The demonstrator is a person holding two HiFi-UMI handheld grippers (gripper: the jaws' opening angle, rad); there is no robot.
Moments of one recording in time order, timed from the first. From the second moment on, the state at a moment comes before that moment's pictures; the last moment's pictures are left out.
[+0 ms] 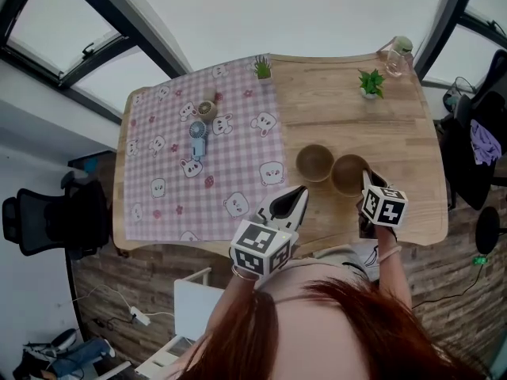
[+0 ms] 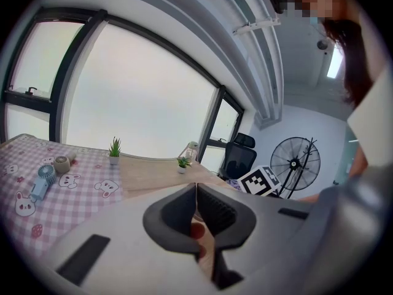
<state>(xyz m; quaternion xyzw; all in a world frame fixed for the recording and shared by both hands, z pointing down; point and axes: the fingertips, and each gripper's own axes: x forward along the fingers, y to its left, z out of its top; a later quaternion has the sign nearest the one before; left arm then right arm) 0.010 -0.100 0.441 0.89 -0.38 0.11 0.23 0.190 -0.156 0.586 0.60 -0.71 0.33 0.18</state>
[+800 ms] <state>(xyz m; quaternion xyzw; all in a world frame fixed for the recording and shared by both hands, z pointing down) -0.033 -0.098 0.441 0.87 -0.42 0.10 0.23 0.140 -0.169 0.567 0.57 -0.74 0.30 0.19</state>
